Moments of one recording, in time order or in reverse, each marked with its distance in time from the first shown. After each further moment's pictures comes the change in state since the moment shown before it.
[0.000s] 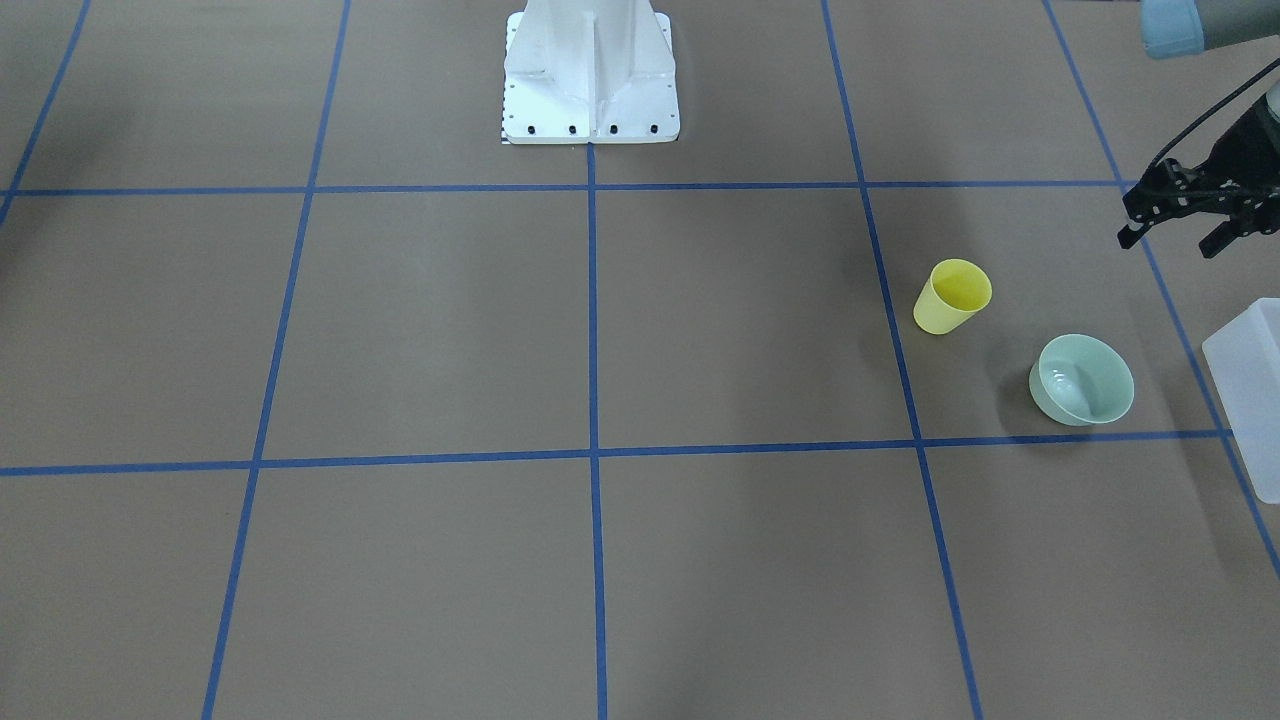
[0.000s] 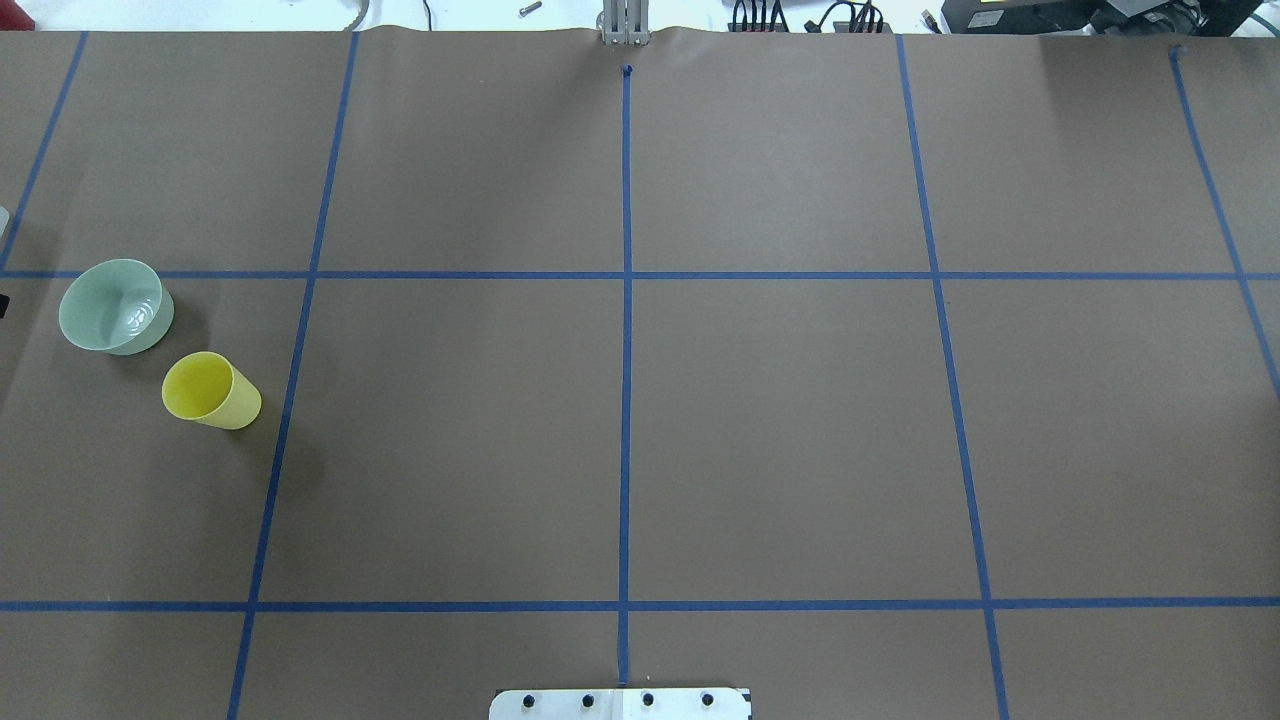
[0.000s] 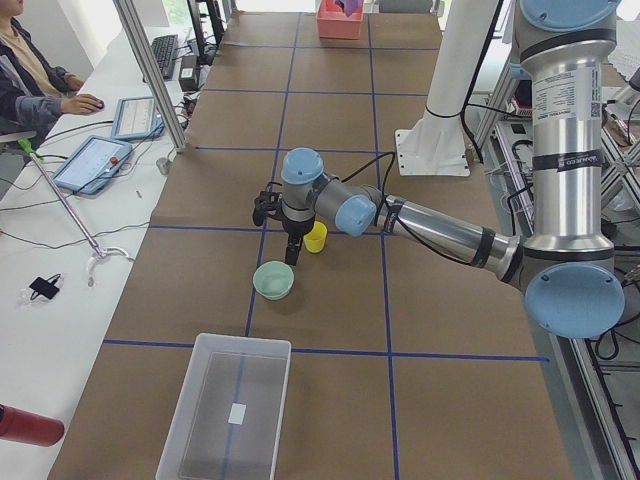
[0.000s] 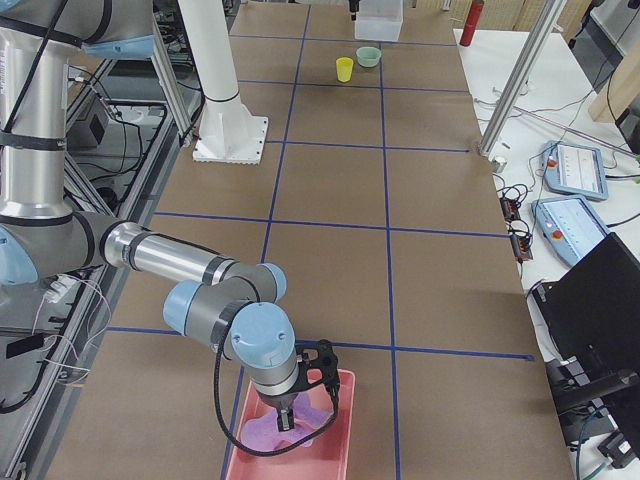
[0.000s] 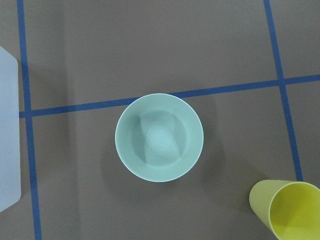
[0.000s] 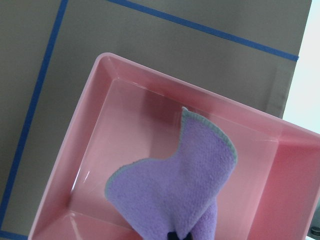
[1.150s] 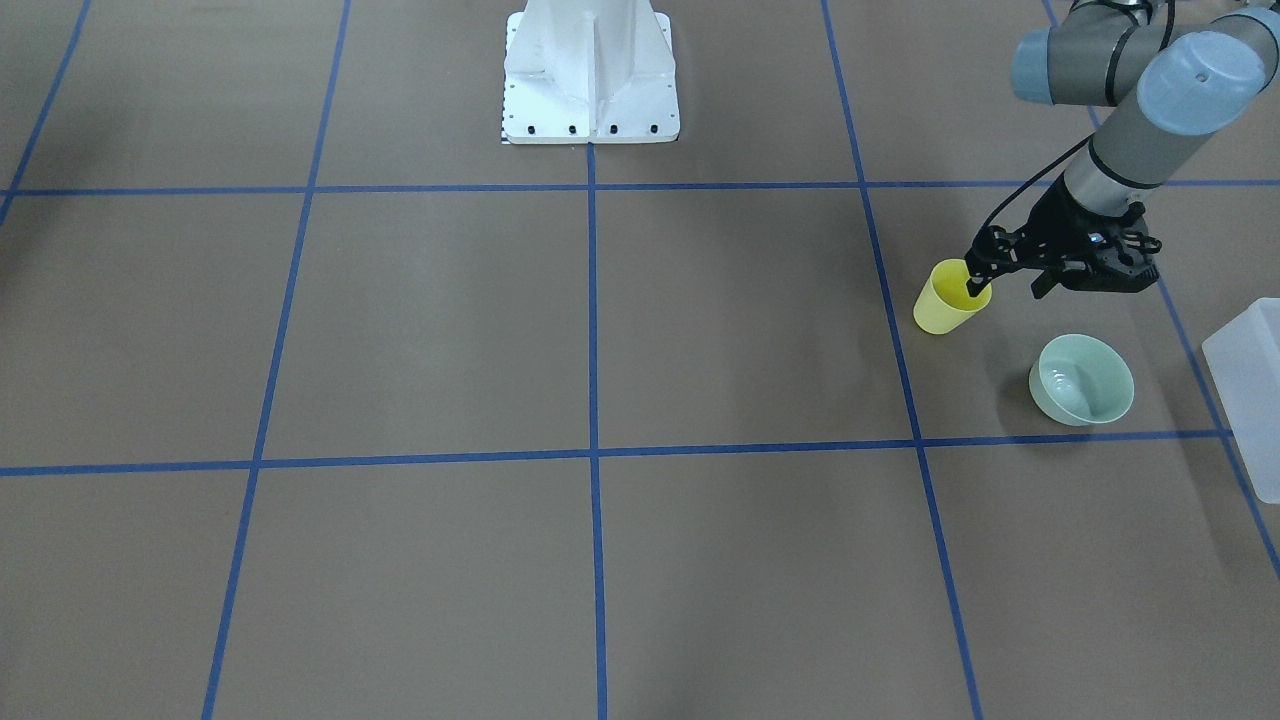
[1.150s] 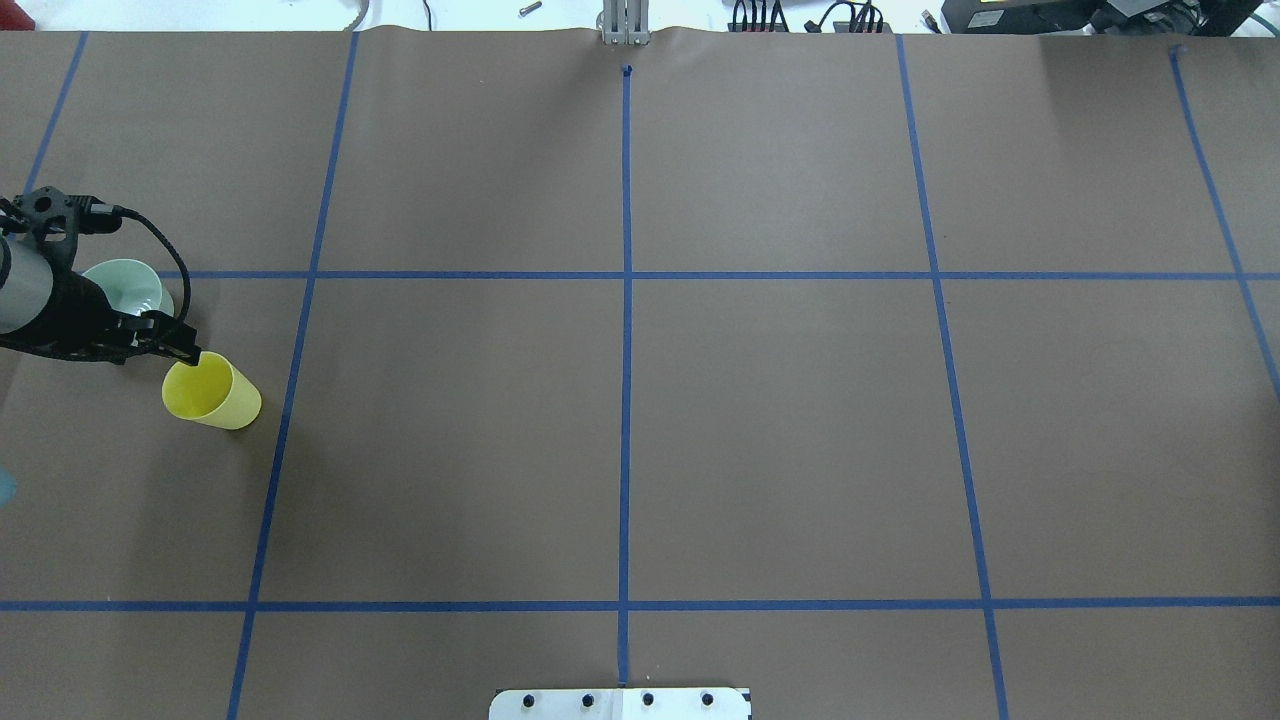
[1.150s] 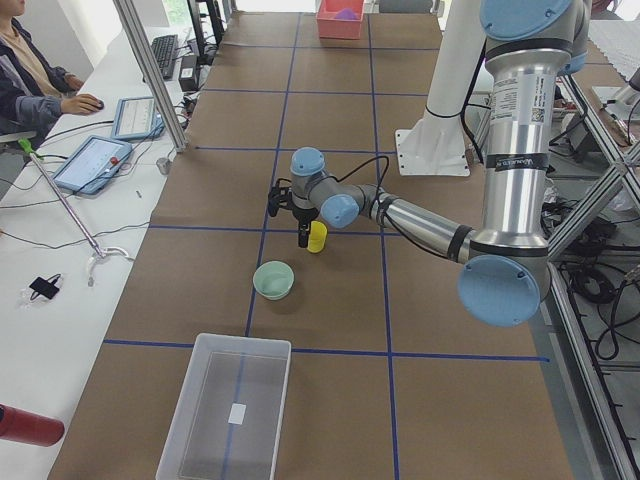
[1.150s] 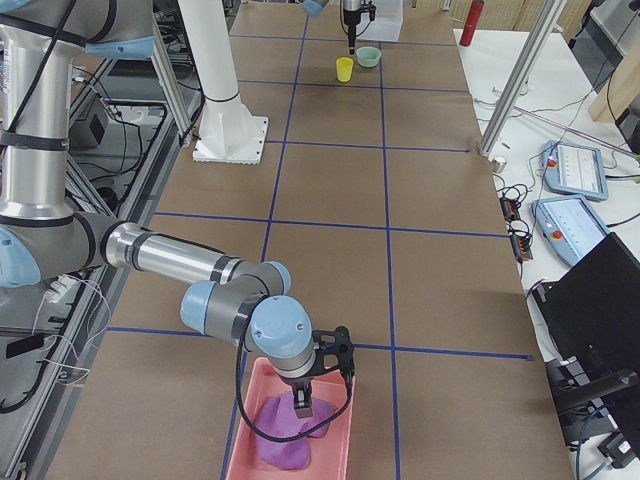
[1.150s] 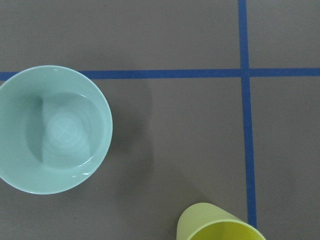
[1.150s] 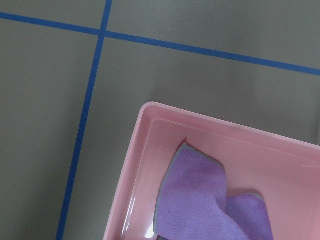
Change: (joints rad) left arm 0.324 -0.110 0.105 -0.154 0.146 -0.404; right arm -0.095 0.001 0.009 0.065 0.136 0.209
